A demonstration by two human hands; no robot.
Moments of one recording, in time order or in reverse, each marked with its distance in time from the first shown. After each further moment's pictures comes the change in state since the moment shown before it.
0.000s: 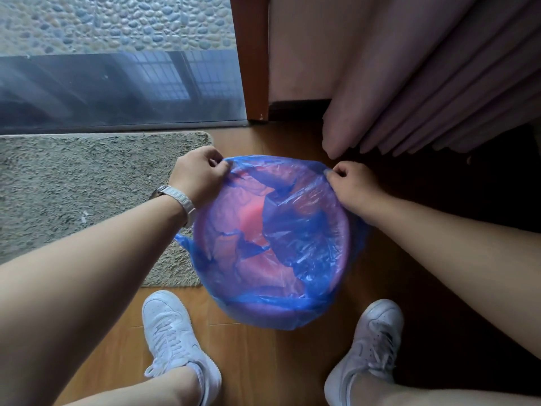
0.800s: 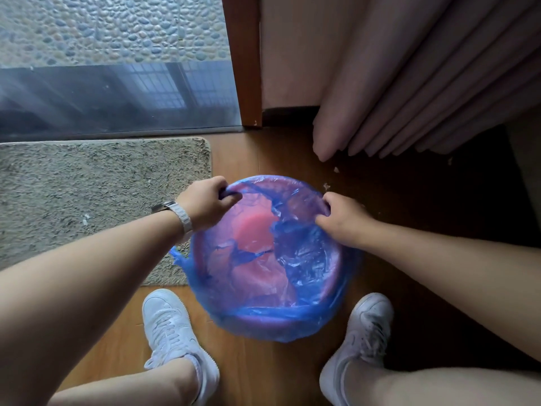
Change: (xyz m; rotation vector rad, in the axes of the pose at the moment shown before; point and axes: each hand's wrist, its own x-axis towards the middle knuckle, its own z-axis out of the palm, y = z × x) left_hand -0.044 -0.005 0.002 0.150 -0.232 0.173; right_hand -0.063 0.008 -0.009 -0.328 -0.221 -0.041
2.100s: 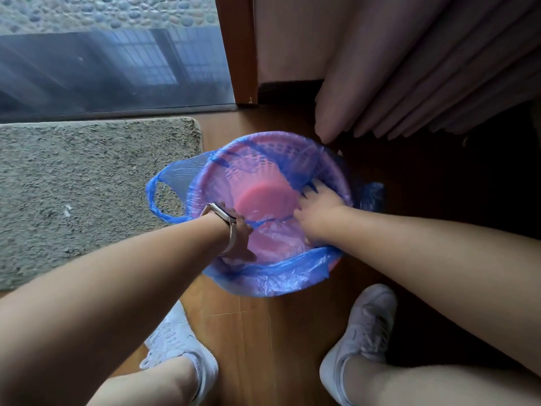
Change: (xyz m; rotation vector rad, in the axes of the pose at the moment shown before) left_hand 0.004 0.017 0.073 0.890 -0.750 0.302; right_hand 0.040 -0.020 0.043 -1.229 -0.342 -0.463
